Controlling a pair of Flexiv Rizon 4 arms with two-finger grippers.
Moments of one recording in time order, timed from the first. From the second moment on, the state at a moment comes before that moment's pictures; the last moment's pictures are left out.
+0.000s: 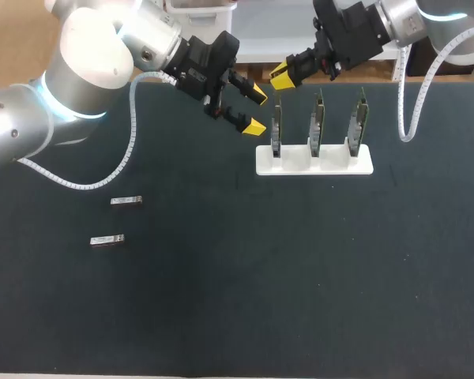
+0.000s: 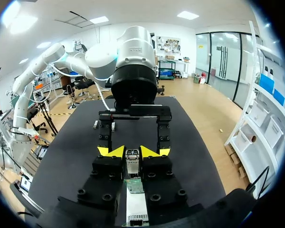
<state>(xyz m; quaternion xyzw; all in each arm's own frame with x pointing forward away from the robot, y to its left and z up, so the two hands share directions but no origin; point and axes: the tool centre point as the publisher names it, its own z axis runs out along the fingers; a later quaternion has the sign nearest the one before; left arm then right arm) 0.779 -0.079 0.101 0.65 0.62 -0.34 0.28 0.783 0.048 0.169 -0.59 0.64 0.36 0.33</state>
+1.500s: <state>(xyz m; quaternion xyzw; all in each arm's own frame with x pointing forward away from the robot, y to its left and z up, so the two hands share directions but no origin) 0.779 -0.079 0.101 0.65 0.62 -0.34 0.28 0.782 0.047 0.168 -0.60 0.64 0.36 0.32</state>
